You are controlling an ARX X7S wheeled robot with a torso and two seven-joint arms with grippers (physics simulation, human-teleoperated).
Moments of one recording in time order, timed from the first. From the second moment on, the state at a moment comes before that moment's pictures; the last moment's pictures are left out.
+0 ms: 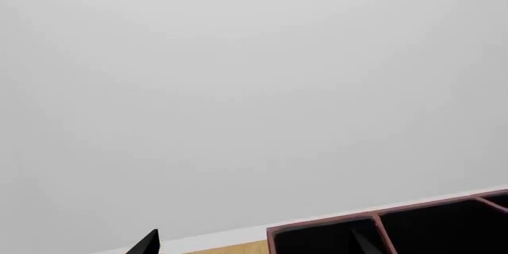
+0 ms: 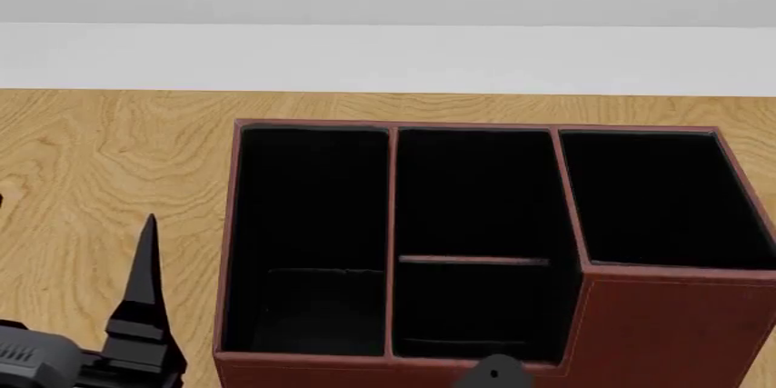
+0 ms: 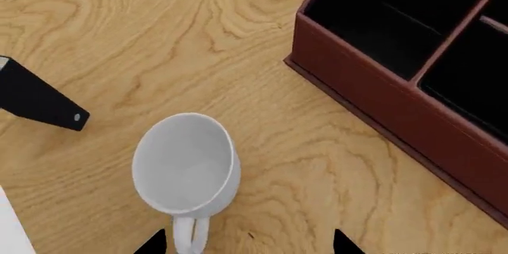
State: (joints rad) left arm -0.21 -0.29 0.24 0.88 -0.19 -0.73 -0.30; right arm 0.89 0.82 -0.60 -0.76 2.47 1.12 1.23
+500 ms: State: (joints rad) left arm -0.20 -0.30 0.23 0.88 -0.20 -0.71 -0.31; right arm 0.84 0.77 -0.66 -0.71 2.41 1.15 1.19
